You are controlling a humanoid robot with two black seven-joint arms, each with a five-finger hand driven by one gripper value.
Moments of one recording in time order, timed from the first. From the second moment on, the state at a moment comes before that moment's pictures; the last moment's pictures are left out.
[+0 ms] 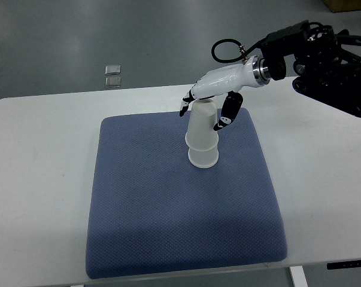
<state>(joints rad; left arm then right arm) -0.03 0.00 -0.15 -0.15 0.08 0.05 0.04 1.39 -0.41 0.07 1.02 -1.61 0.41 0.47</state>
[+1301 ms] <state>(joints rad) -0.03 0.00 -0.15 -0.15 0.08 0.05 0.04 1.06 -0.40 0.32 0.60 -0.10 0.34 0.47</state>
